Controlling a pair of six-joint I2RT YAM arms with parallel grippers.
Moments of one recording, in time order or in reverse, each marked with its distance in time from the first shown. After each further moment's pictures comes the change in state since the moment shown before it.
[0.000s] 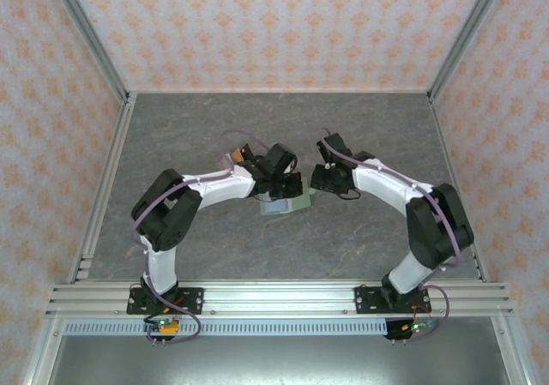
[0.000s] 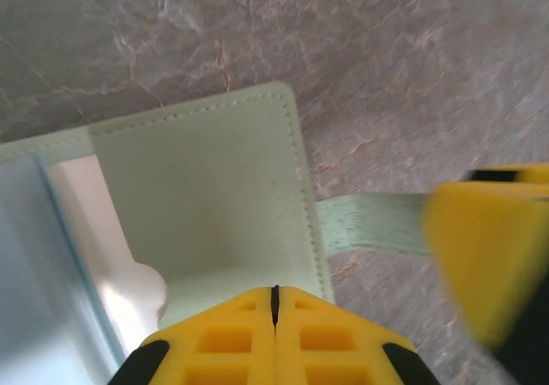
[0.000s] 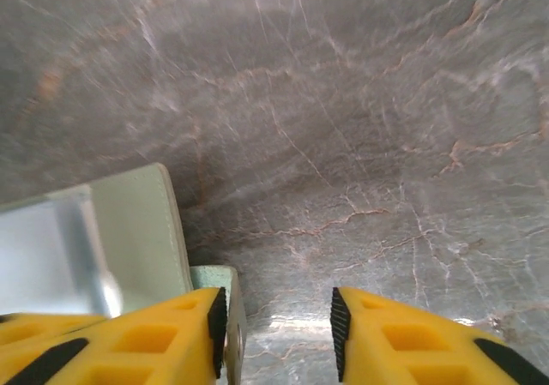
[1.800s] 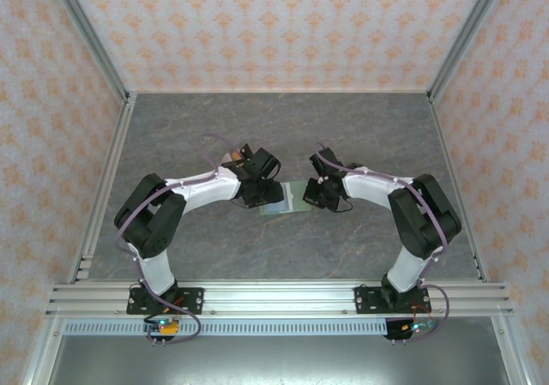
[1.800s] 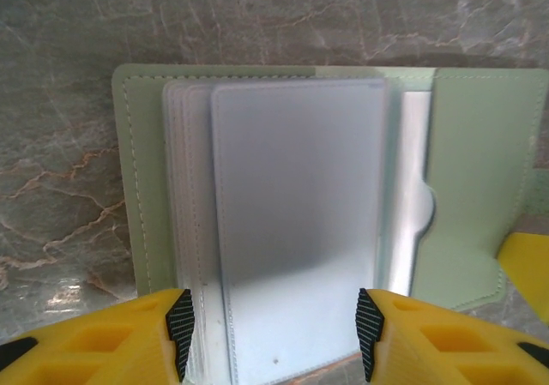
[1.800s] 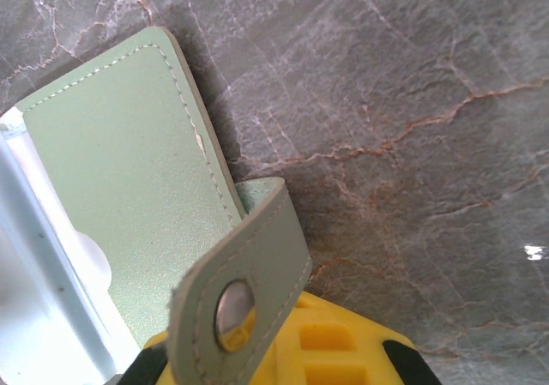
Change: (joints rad) left arm 0.061 -0.119 -0.122 -0.213 -0.150 -0.061; right arm 0.039 0.126 -0.104 0.132 -0.170 0.177
